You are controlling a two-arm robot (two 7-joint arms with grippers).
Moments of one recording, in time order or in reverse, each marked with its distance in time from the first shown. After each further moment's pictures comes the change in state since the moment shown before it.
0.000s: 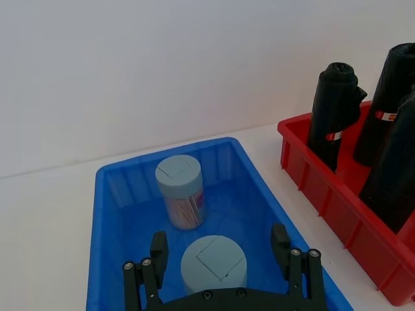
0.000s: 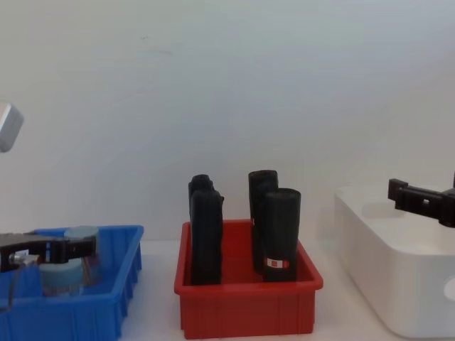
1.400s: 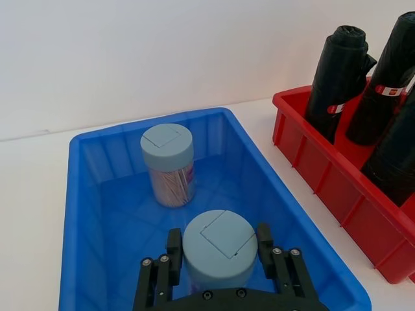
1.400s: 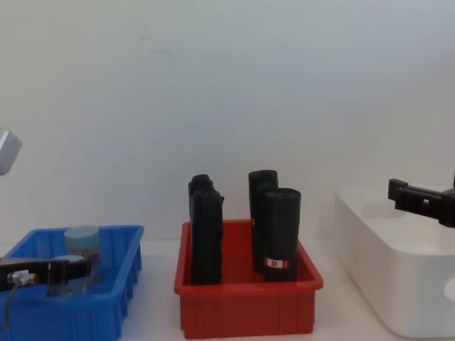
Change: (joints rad) left arm -0.047 -0.015 -0.019 0.125 -0.022 0.020 -0.121; right arm 0.000 0.000 0.000 0.000 0.000 0.000 0.000
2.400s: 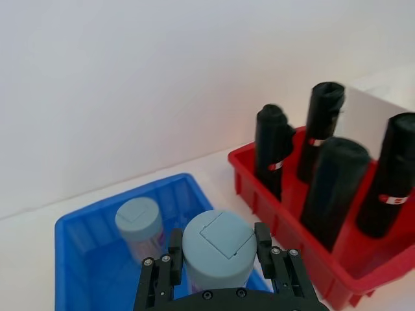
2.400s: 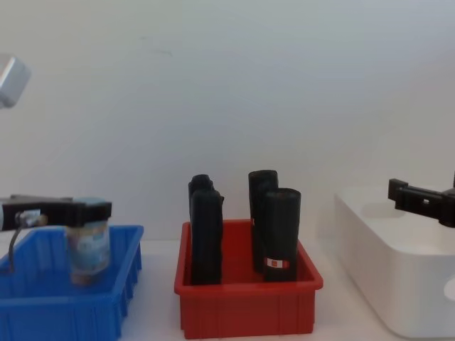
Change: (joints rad) left arm 0.031 0.040 -0.020 -0.205 0.040 0.043 -0.062; right arm 0.000 0.000 0.000 0.000 0.000 0.000 0.000
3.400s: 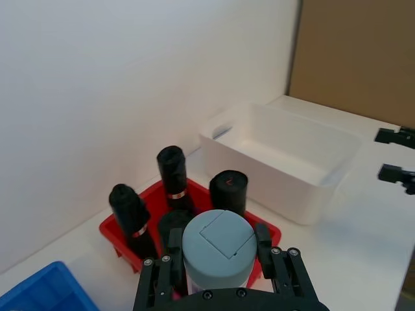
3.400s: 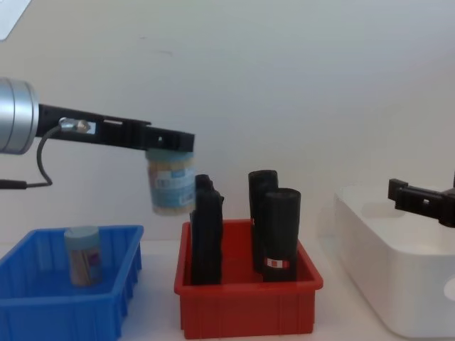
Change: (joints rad) left arm -0.061 0.034 0.006 -0.230 -0.007 0.225 -0.331; right arm 0.000 0.000 0.000 0.000 0.000 0.000 0.000
